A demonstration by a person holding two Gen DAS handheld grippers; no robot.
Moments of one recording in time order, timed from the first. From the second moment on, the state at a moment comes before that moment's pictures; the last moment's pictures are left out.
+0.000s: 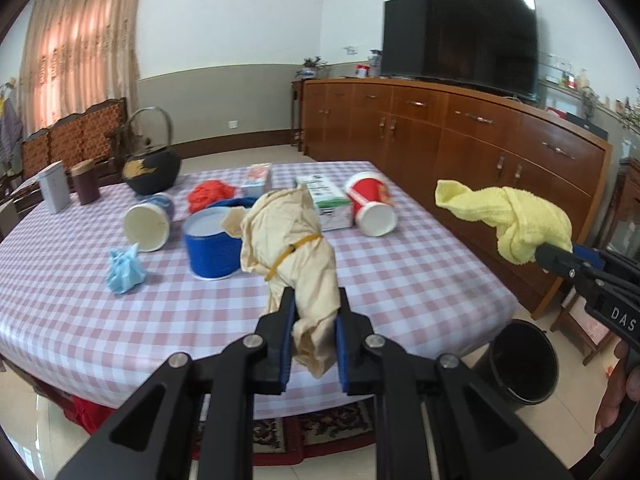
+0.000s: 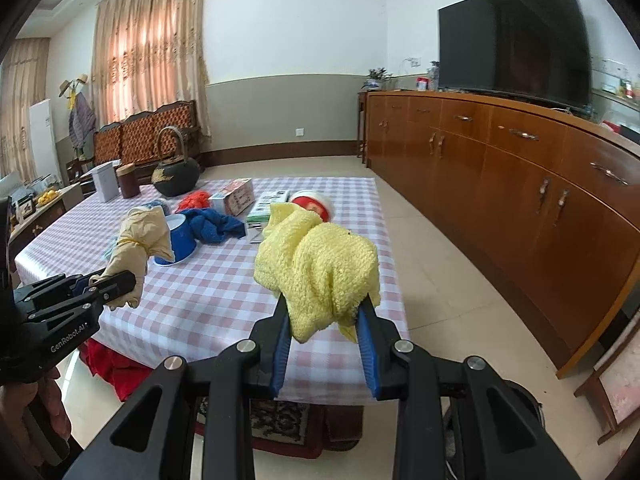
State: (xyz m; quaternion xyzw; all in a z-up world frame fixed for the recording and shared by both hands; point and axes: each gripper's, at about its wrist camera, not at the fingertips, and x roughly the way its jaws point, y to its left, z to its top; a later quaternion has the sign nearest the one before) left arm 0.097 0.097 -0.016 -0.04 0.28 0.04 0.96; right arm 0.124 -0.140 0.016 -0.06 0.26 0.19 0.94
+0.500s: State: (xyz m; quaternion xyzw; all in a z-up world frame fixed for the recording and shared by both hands) left arm 0.111 -0.005 -0.018 0.00 0.28 -0.07 0.96; right arm 0.098 -0.245 0.013 -0.03 0.26 0.10 0.96
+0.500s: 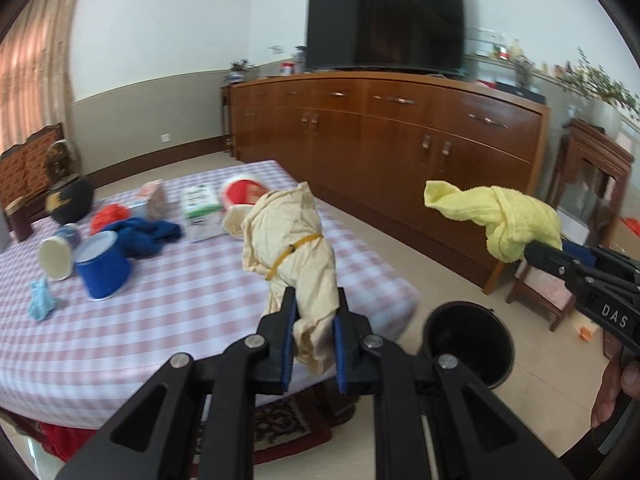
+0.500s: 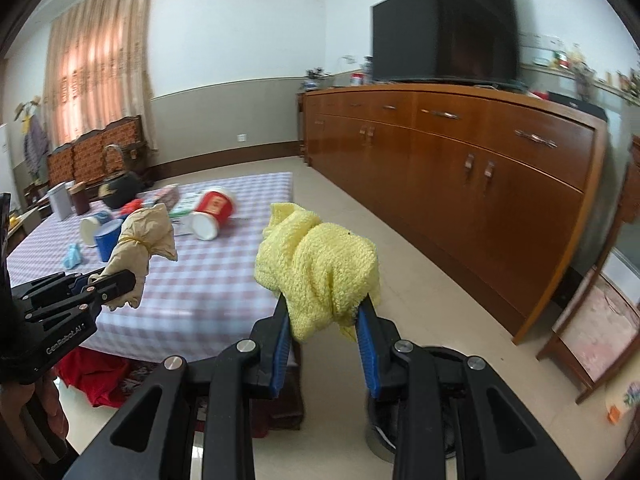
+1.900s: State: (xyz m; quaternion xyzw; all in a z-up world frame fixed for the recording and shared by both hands) left arm 0.211 -0.224 -0.163 0.07 0.43 -0.30 0.85; right arm 0.170 -0.430 -0.166 -0.05 0.44 0.06 0.89
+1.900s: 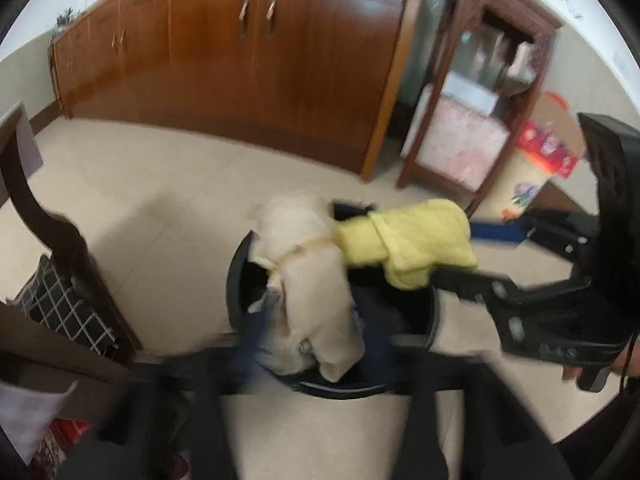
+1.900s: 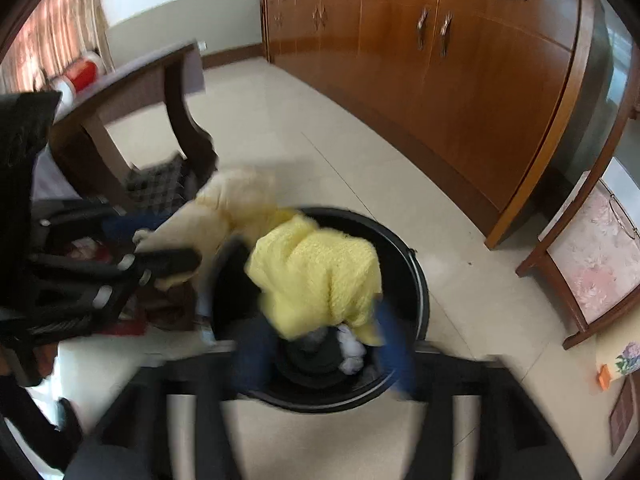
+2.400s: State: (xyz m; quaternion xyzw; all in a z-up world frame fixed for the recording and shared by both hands) left arm 0.186 -0.182 -0.130 0.07 0.40 -0.21 0.89; right arm 0.159 -0.434 -0.150 -0.05 0.43 0.00 0.90
